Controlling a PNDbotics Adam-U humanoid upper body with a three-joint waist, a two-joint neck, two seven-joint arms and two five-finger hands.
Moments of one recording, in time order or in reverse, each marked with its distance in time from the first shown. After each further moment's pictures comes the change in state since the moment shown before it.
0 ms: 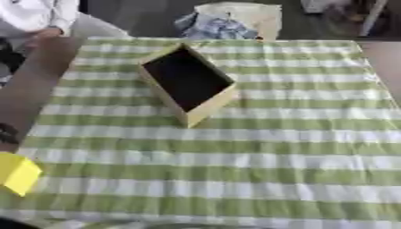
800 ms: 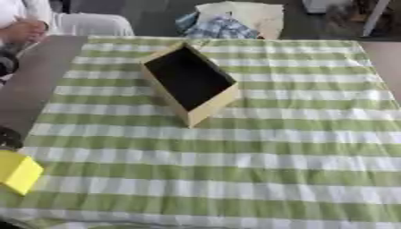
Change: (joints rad) left arm 0.003 -0.019 -0.015 0.046 0.036 0.006 -0.006; right arm 0.000 0.010 0.000 0.000 0.000 0.001 0.000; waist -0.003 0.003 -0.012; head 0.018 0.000
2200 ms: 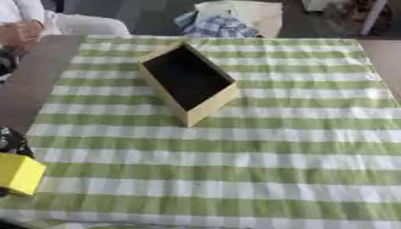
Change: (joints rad) left arm -0.050 -0.044 -0.021 0.030 0.215 0.024 -0.009; right arm 0.001 0.024 -0.012 0.000 -0.002 0.005 -0.004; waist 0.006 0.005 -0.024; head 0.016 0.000
